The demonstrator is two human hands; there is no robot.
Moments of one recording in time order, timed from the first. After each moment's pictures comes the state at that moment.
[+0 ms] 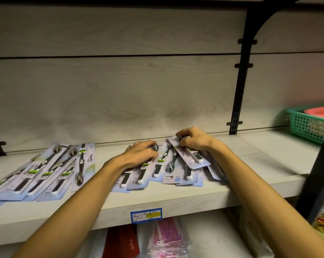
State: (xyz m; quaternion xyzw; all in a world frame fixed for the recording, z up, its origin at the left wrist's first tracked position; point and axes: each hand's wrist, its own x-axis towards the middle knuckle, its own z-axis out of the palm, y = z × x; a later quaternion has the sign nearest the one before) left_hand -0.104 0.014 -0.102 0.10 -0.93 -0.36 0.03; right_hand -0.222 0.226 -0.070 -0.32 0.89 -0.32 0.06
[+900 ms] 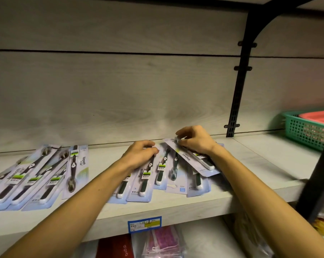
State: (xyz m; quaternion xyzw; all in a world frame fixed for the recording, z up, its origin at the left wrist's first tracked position) left_hand -0.117 0.024 -0.109 0.13 -0.87 -0.47 0.12; right_hand -0.226 0.230 -0.074 -0.33 0.87 -0.38 -0.04
